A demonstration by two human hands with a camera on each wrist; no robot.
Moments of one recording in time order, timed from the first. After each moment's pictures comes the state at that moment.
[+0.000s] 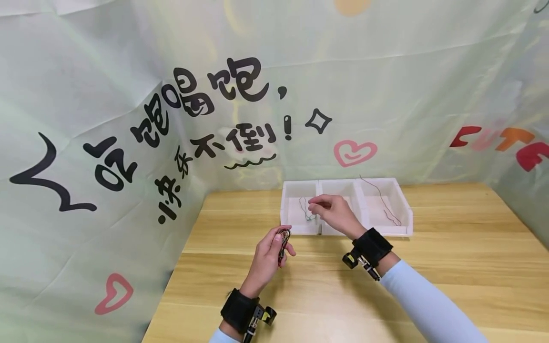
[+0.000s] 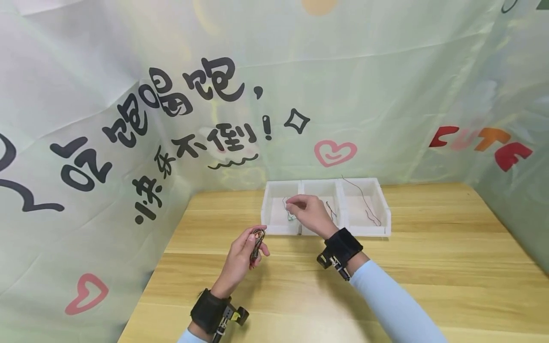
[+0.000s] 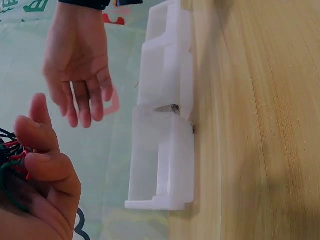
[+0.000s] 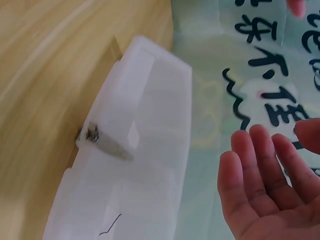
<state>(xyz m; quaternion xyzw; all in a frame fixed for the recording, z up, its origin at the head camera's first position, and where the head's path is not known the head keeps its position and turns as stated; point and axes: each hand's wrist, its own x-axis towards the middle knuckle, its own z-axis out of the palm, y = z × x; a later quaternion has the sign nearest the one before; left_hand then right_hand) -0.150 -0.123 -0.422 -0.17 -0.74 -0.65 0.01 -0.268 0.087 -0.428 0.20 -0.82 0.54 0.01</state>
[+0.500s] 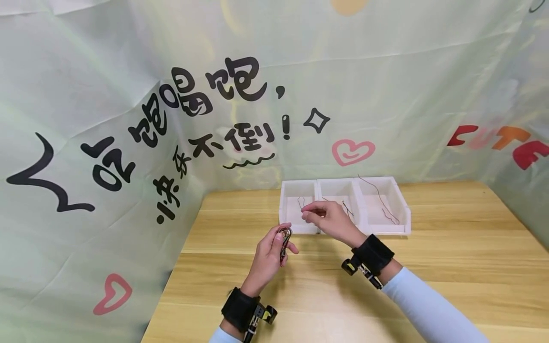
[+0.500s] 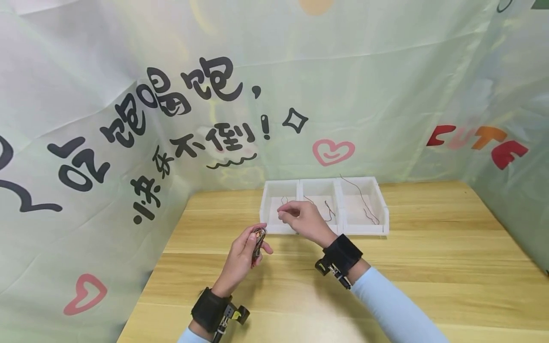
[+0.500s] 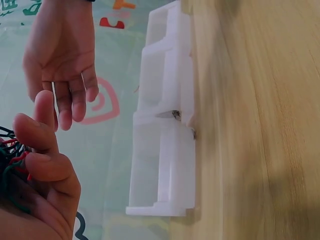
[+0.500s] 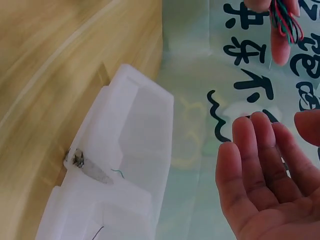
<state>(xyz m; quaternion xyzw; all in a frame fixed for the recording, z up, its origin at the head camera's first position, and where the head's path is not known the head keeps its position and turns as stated) -0.164 -0.120 -0.452 -0.18 -0.74 -0.64 0.04 -0.243 0.079 -0.419 0.25 -0.82 0.52 0.02</state>
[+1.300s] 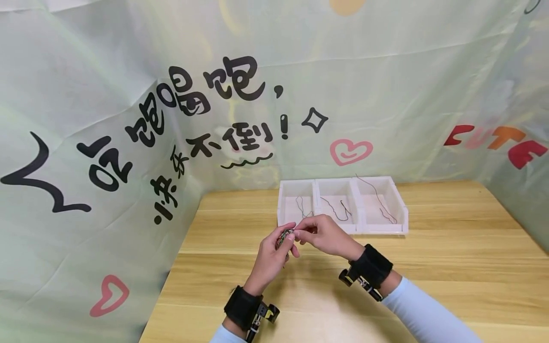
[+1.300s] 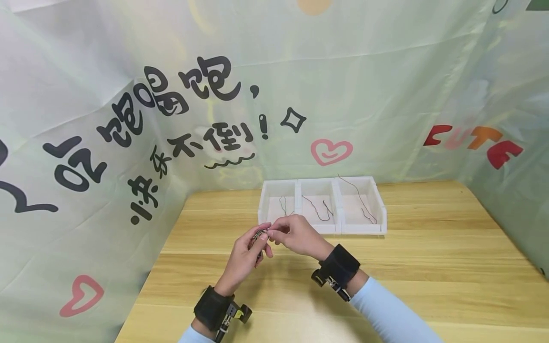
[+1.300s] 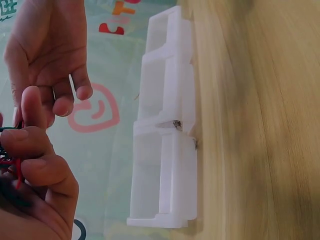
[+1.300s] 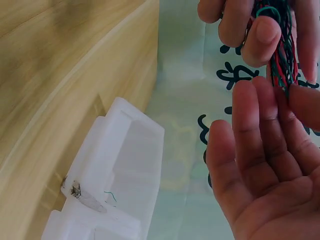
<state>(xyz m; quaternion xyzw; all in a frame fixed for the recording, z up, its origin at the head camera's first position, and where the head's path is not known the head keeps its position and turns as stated) -0.151 -0.107 -0.421 -0.16 -0.75 -0.64 0.03 -0.194 0.069 -0.381 0.34 -0.80 0.49 -0.05</state>
